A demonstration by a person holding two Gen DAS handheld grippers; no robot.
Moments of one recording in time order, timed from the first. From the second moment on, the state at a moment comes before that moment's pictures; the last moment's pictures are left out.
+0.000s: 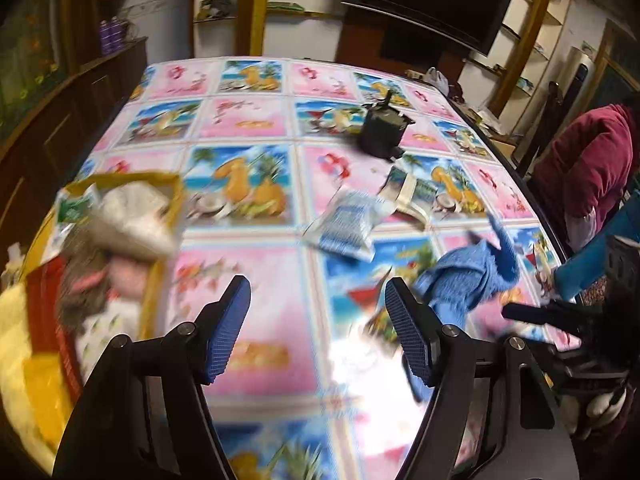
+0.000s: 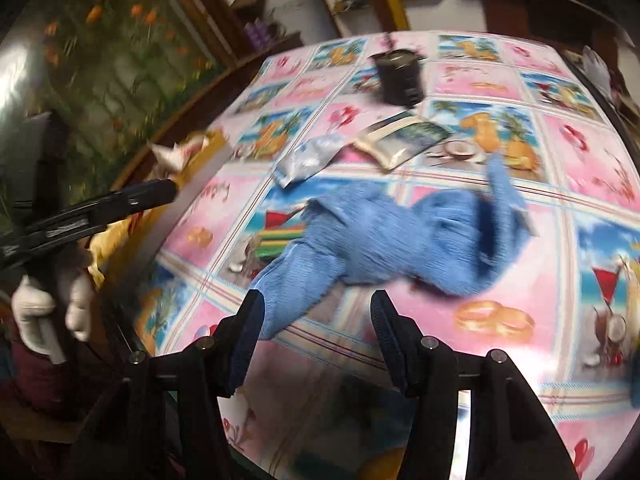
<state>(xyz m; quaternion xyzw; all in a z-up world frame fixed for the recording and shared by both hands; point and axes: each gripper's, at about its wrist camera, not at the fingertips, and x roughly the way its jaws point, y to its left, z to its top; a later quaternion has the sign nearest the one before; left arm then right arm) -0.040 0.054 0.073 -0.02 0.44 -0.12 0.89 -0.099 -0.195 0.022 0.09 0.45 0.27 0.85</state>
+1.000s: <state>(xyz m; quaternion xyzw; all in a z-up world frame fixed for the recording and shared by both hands) 0.064 -0.003 0.002 0.07 0.47 -0.11 0.87 -0.019 -0.180 0.000 0.22 0.48 0.20 0.82</state>
